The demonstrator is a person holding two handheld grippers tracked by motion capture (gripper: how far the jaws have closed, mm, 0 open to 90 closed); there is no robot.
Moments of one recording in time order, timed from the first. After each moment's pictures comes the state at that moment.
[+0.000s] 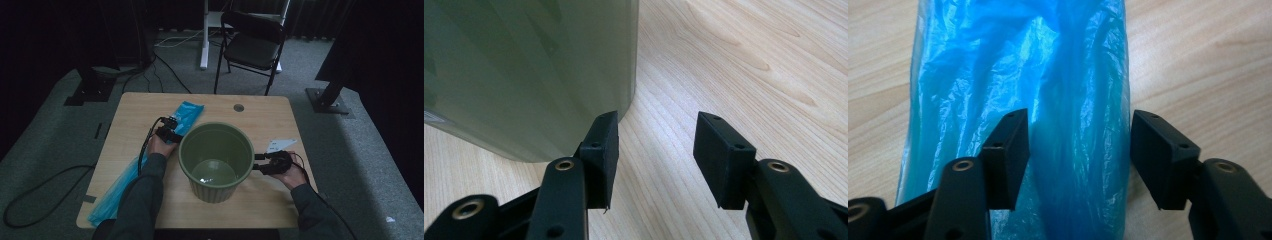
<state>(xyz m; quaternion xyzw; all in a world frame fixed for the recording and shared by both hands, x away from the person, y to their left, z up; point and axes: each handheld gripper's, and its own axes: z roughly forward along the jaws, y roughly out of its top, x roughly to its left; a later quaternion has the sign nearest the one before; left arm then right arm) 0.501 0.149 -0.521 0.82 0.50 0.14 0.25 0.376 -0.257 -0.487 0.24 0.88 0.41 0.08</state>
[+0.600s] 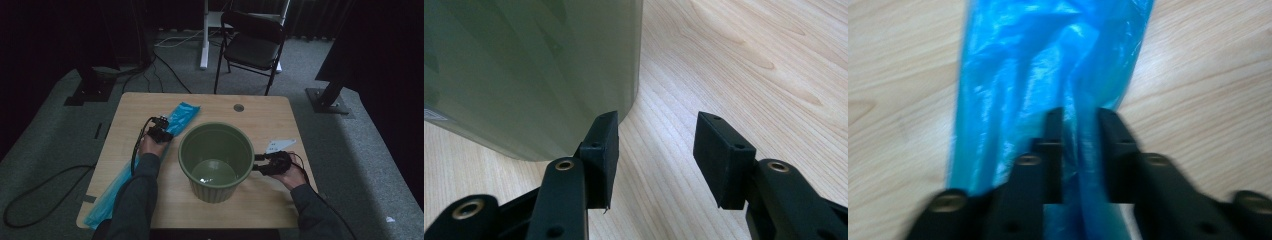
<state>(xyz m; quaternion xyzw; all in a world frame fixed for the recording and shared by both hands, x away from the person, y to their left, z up) 0.497 0.184 -0.518 0.81 0.52 0.14 0.24 0.375 -0.255 -0.488 0.24 0.88 0.41 0.08</state>
